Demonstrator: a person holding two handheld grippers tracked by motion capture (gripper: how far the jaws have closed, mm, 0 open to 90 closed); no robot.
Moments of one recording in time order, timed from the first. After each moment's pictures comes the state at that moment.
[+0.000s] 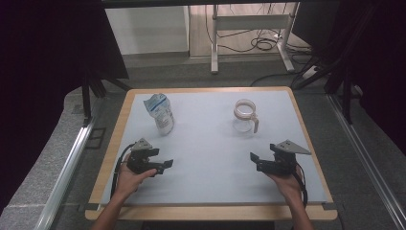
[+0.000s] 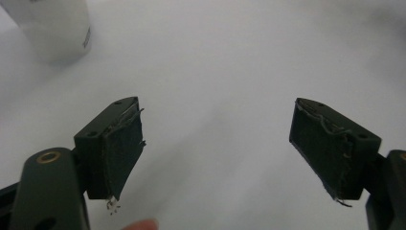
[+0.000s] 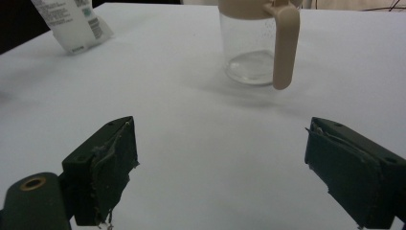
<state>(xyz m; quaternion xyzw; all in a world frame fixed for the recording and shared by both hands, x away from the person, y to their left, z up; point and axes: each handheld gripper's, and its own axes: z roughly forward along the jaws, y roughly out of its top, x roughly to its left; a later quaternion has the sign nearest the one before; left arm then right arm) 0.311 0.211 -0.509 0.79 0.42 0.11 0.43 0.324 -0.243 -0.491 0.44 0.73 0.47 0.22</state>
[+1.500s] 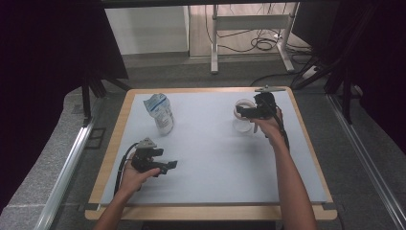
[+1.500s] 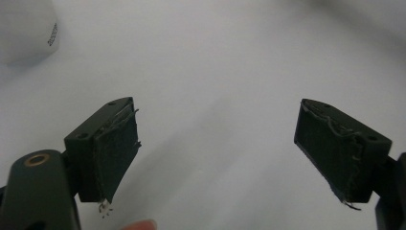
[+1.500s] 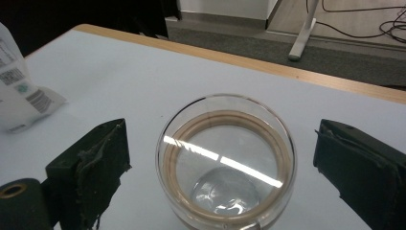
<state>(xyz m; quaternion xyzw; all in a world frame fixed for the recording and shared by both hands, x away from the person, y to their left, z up) 0.317 0.202 -0.516 0.80 0.42 0.07 0.43 0.489 -0.193 -0.438 0.44 0.76 0.42 0.20</state>
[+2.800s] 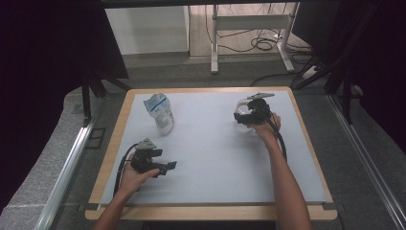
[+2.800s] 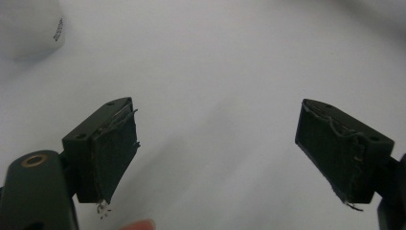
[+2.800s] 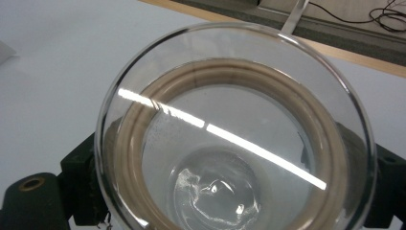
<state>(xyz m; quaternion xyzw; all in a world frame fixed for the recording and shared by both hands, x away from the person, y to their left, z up) 0.316 0.204 -0.519 0.80 0.42 0.08 0.43 0.495 -0.184 -0.470 0.43 0.79 0.37 0.22</state>
